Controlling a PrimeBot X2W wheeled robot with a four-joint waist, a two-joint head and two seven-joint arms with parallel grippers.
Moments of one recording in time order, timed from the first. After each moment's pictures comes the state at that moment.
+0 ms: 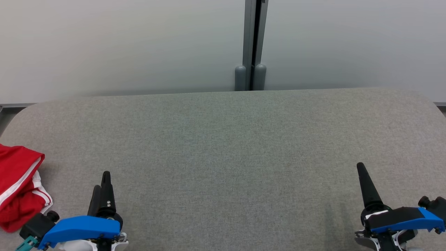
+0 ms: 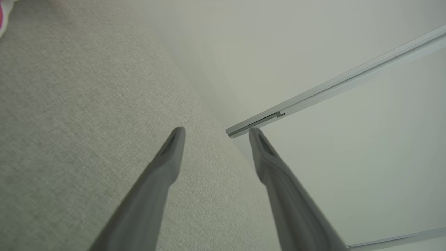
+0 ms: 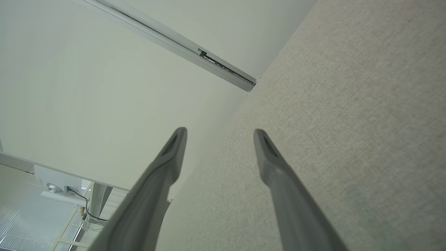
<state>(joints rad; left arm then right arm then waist) -0.06 0.04 0.06 0.28 -1.05 -0.09 -0.02 -0.10 -0.07 -0.04 0.29 1.14 0.13 -0.02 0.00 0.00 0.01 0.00</state>
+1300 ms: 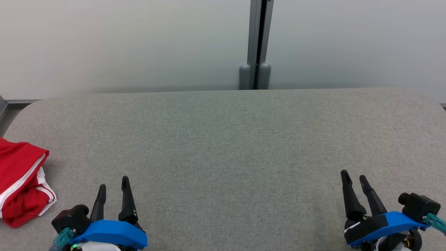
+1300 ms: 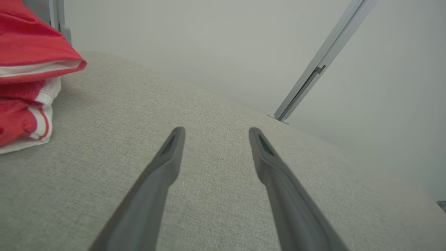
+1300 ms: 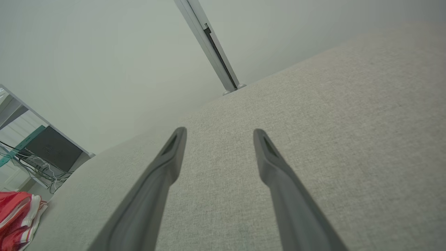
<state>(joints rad) -0.04 0.06 -0.05 0.31 -0.50 0.00 -0.14 -0.09 -0.09 0.02 0.33 0.60 0.13 -0.14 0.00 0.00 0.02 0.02</state>
